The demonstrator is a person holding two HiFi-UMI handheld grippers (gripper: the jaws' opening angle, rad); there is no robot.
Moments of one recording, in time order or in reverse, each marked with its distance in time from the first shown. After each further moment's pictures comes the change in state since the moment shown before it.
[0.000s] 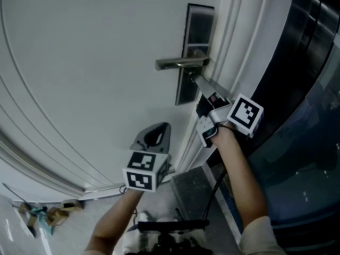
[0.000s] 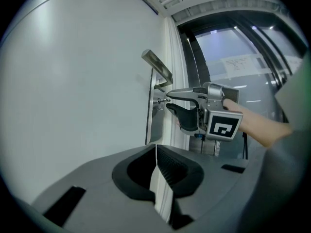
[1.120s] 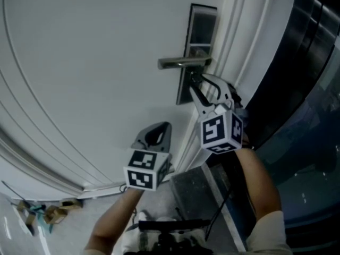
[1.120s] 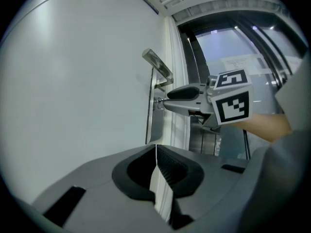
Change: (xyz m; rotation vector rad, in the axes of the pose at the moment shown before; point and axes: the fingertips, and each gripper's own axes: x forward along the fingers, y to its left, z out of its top) left arm 0.001 0.000 -0.001 -0.005 0.002 0.002; right arm 0.008 0.015 -0.032 -1.851 0.317 -0.246
